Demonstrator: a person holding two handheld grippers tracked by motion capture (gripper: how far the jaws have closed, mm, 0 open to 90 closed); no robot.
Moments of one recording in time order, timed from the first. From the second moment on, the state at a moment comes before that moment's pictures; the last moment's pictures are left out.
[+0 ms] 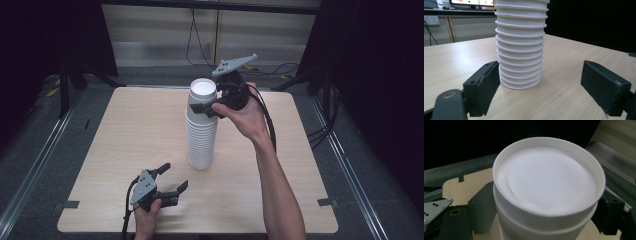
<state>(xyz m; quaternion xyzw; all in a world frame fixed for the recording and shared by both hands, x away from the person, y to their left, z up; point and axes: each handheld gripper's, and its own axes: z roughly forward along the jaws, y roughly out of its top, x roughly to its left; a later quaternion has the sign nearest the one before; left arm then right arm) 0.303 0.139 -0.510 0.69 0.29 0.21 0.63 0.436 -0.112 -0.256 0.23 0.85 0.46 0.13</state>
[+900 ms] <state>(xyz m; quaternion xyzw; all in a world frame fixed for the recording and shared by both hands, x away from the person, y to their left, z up) 0.303 0.139 -0.510 0.69 0.29 0.21 0.63 0.437 -0.117 -0.241 0.23 0.83 0.50 0.13</state>
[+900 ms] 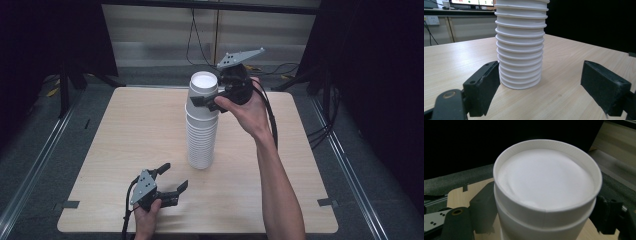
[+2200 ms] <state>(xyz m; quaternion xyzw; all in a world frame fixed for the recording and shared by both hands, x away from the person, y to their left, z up) 0.303 0.139 -0.510 0.69 0.29 0.21 0.63 0.423 -0.141 -0.226 0.21 0.74 0.62 0.15</state>
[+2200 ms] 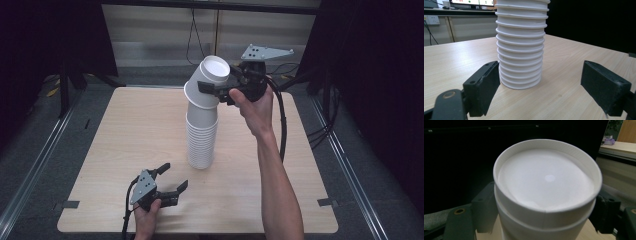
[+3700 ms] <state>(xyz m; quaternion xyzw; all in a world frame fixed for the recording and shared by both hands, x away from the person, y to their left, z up) 0.305 0.141 -0.510 0.69 0.29 0.21 0.63 0.374 -0.210 -0.244 0.24 0.69 0.66 0.18</state>
